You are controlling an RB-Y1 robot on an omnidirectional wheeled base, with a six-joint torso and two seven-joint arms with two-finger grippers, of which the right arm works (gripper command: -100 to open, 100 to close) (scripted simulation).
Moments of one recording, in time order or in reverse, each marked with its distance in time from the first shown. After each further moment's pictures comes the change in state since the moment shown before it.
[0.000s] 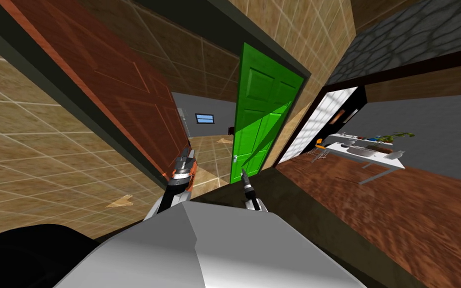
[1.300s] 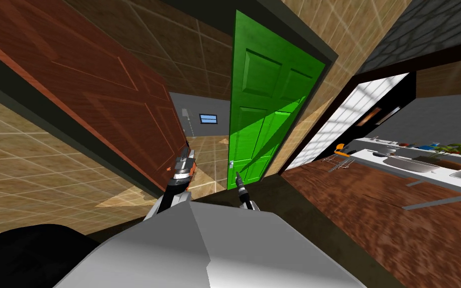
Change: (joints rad) arm -0.080 0.085 0.033 0.250 0.012 -0.039 0.012
